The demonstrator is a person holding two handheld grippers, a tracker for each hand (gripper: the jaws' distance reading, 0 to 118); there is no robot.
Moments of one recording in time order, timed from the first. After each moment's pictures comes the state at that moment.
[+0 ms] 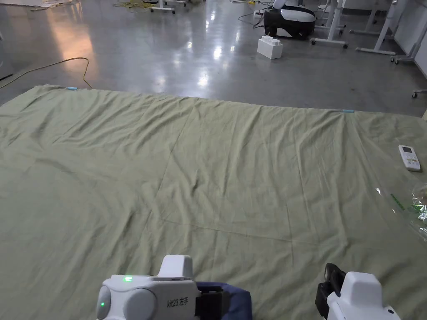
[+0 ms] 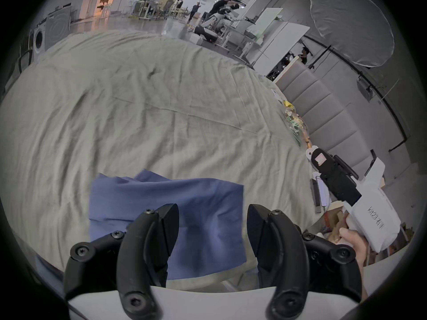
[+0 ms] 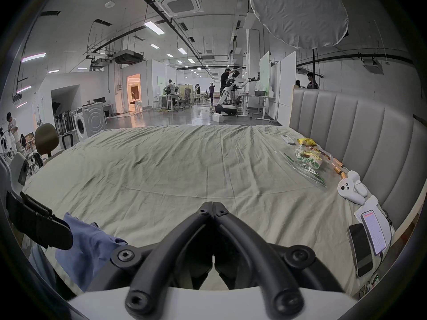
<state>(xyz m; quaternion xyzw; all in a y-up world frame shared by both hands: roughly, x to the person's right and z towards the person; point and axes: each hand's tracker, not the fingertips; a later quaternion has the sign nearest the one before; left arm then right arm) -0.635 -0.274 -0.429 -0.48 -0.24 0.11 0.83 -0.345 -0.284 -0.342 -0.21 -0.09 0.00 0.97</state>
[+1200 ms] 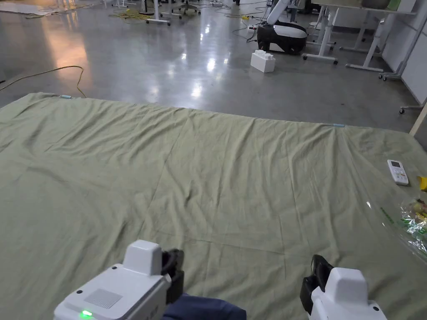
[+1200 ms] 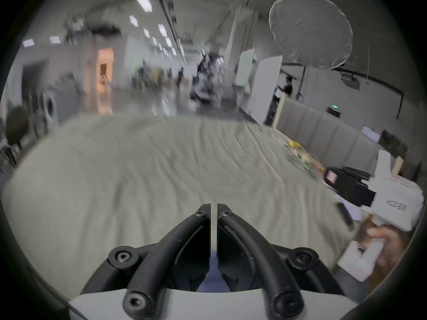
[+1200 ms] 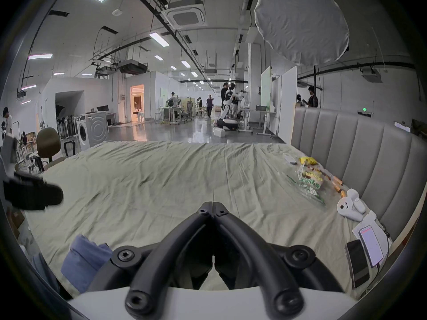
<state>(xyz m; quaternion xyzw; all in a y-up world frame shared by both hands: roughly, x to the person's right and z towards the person) -0.668 -0.228 -0.412 -0.21 -0.18 0.01 0.96 -0.371 -0.249 -0.351 -0.14 -0.09 0.02 0.99</state>
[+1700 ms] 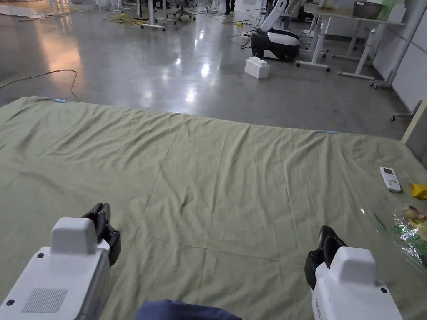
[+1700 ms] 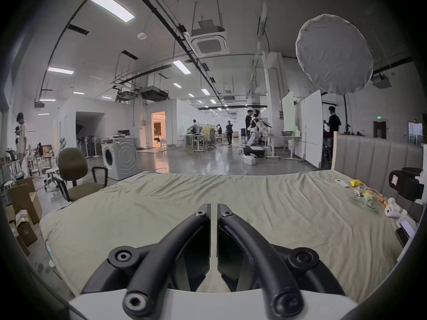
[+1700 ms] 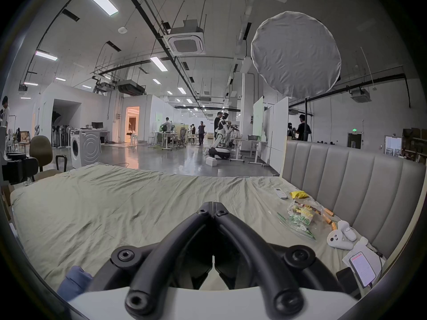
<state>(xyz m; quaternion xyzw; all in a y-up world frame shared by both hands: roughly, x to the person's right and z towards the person) -0.718 -0.207 -0.427 -0.06 -0.01 -0.03 1.00 -0.374 -0.210 -0.362 -0.04 -0.12 0.06 0.99</state>
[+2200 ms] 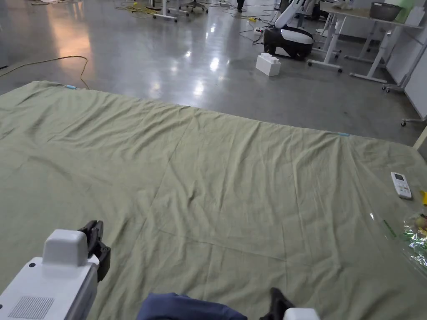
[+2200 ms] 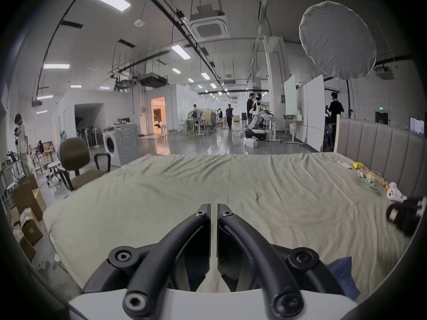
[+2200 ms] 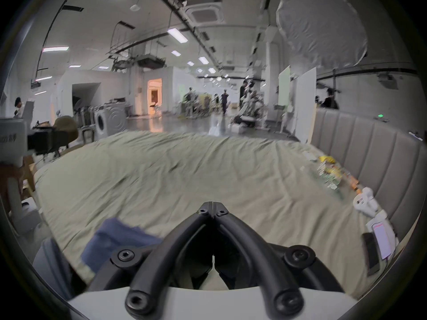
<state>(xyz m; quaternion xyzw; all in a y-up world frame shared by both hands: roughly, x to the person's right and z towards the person) -0.755 -0.248 -0.428 -0.14 -0.02 -0.03 0.99 -0.447 -0.285 -0.326 -0.19 -0.01 0.03 0.98</state>
